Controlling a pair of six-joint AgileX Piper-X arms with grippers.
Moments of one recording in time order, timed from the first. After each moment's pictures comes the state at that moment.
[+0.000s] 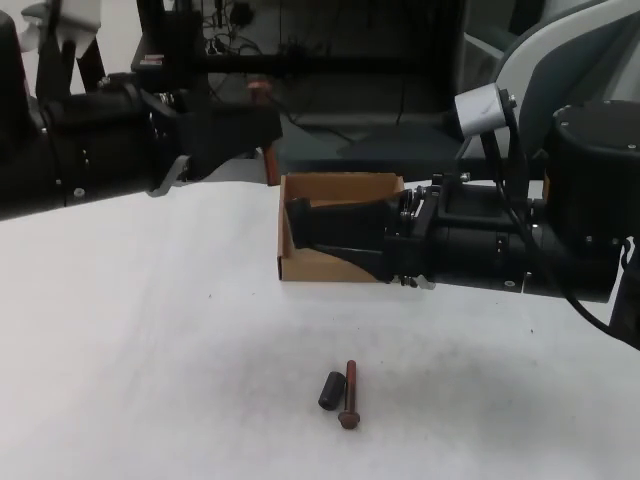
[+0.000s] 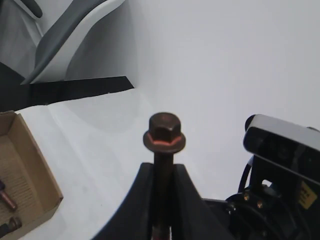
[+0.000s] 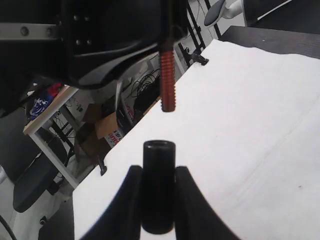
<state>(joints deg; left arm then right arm) -17.4 70.9 -42.6 -15.5 44.4 -28.0 34.5 78.7 -40.8 -23.1 -35.1 26.2</state>
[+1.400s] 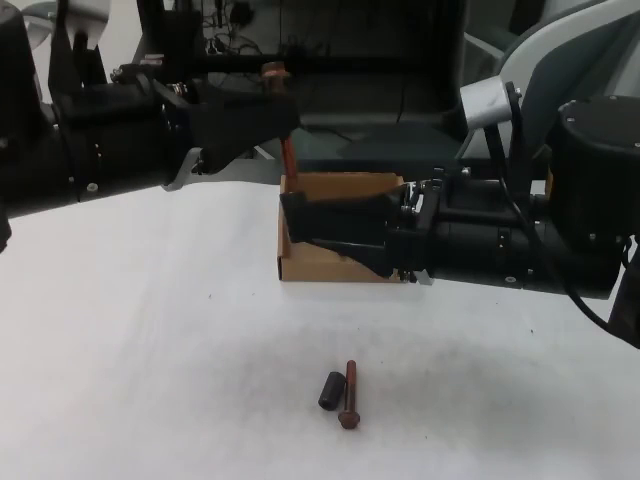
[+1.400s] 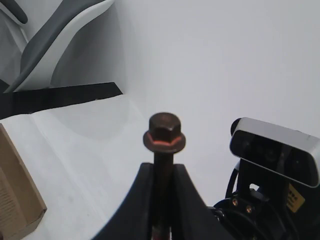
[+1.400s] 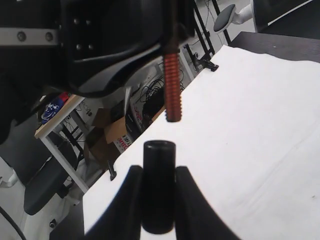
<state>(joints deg) -19.5 70.9 -42.6 -18.0 43.8 -29.8 34.5 78.7 -40.8 -25.2 -36.3 27.9</state>
